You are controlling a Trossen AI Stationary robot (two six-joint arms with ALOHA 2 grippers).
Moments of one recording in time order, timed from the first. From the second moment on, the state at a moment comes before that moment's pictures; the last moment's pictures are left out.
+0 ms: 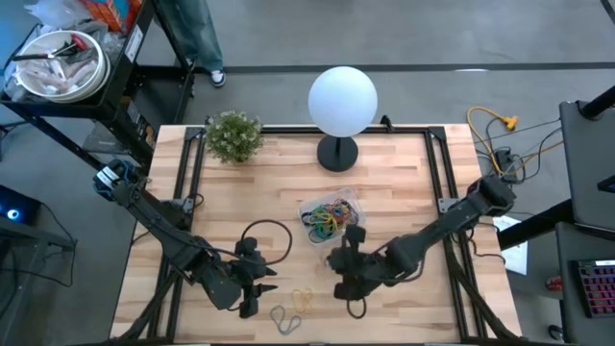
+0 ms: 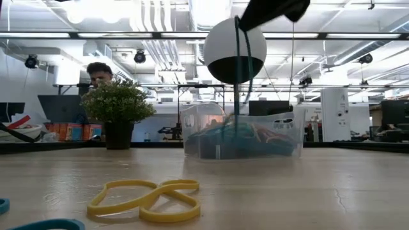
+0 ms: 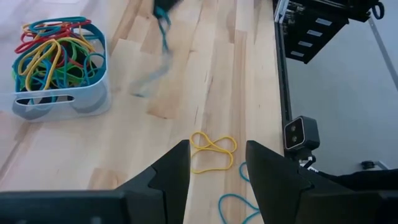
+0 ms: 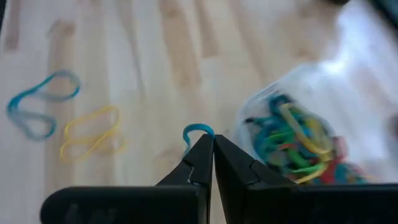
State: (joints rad) left arm -0.72 1.43 1.15 -0.48 -0.49 -0.77; right arm 0.54 1.77 1.38 -0.60 0.58 0.57
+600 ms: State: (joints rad) left arm -0.72 1.43 1.15 -0.44 -0.51 -0.77; right arm 0.36 1.64 1.38 -0.80 0.76 0.43
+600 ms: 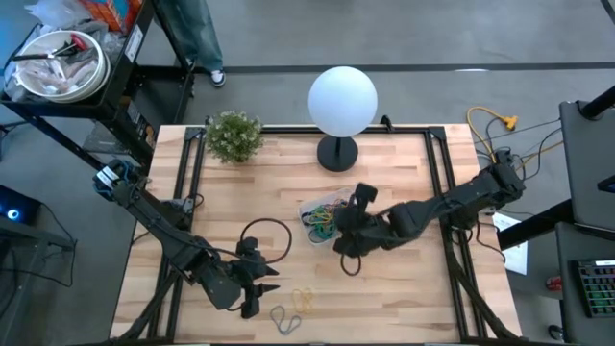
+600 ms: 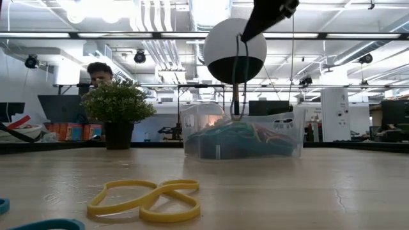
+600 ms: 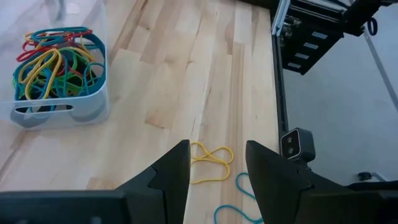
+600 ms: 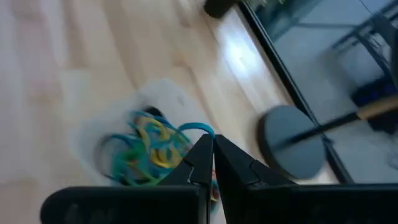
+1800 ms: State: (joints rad) left arm -0.72 1.43 1.15 -0.43 -0.59 -0.74; right arm 0.20 1.64 1.18 -0.77 0.41 0.46
